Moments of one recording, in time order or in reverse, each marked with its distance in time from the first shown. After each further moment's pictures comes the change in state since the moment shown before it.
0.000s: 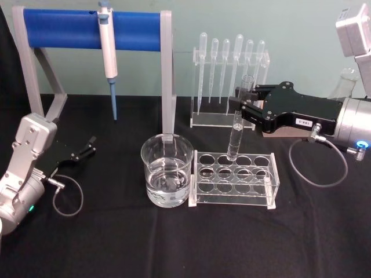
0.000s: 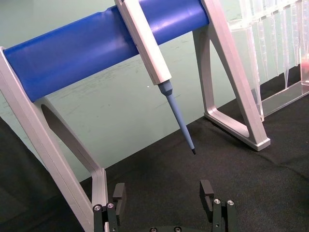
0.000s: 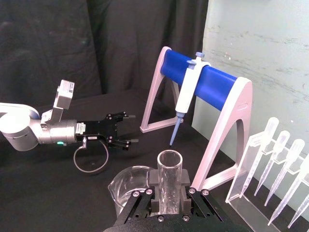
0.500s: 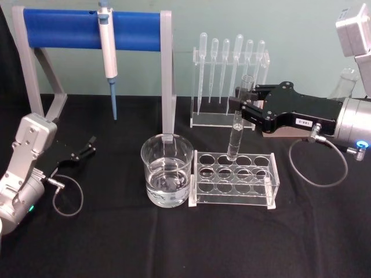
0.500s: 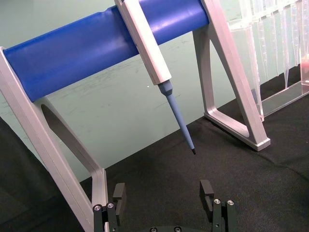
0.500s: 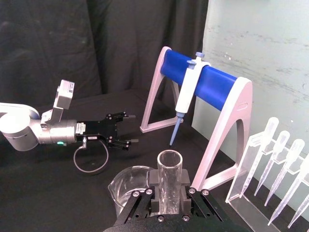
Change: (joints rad) left arm 0.000 0.000 0.000 0.000 0.000 0.000 0.000; right arm 0.000 0.000 0.000 0.000 0.000 0.000 0.000
